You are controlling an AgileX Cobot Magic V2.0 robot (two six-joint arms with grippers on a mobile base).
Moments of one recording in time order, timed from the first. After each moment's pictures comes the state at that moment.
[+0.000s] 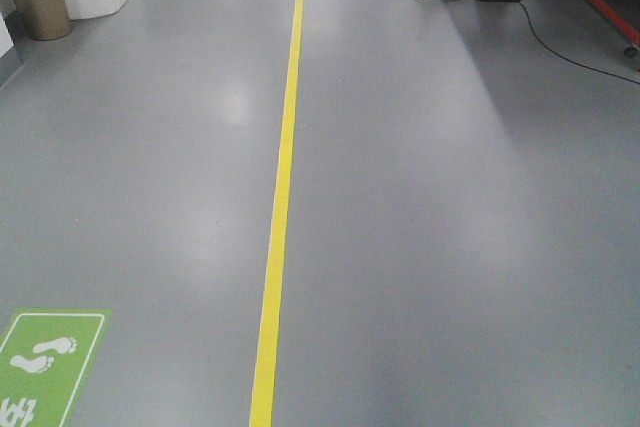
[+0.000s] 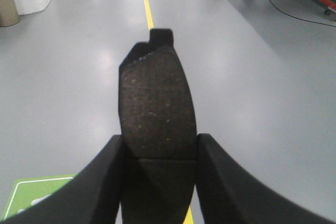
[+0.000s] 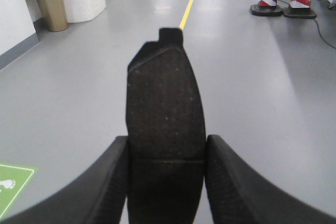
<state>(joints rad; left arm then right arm) -0.05 0.23 -0.35 -0.10 0.53 0.09 0.23 0.28 -0.42 -0.15 0.48 0.18</state>
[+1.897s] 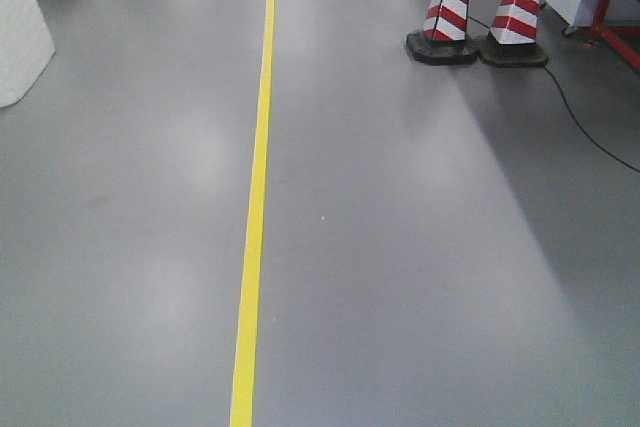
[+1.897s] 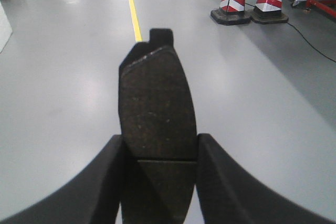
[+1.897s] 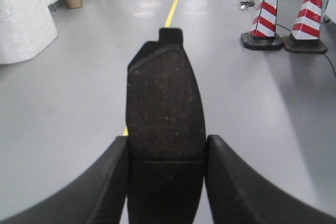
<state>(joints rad) -0.05 0.23 -0.35 -0.10 0.53 0.09 0.23 0.28 -0.42 -0.15 0.48 0.18</state>
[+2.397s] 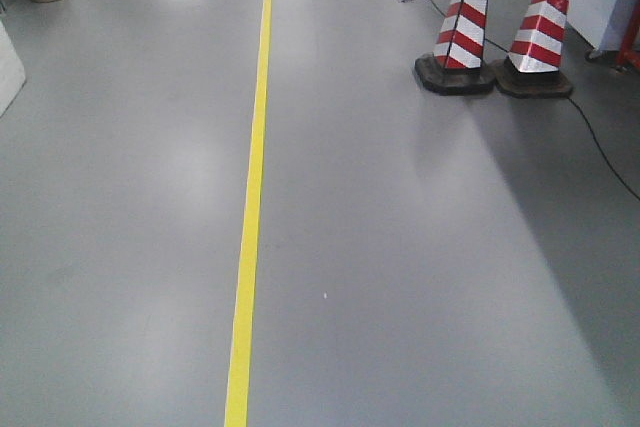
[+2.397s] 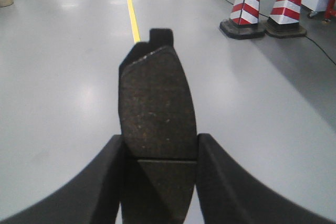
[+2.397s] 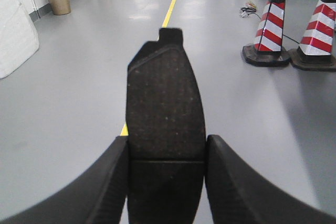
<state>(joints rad) -0.05 0.23 -0.35 -0.10 0.53 0.09 0.23 0.28 -0.42 -0.15 0.48 0.18</state>
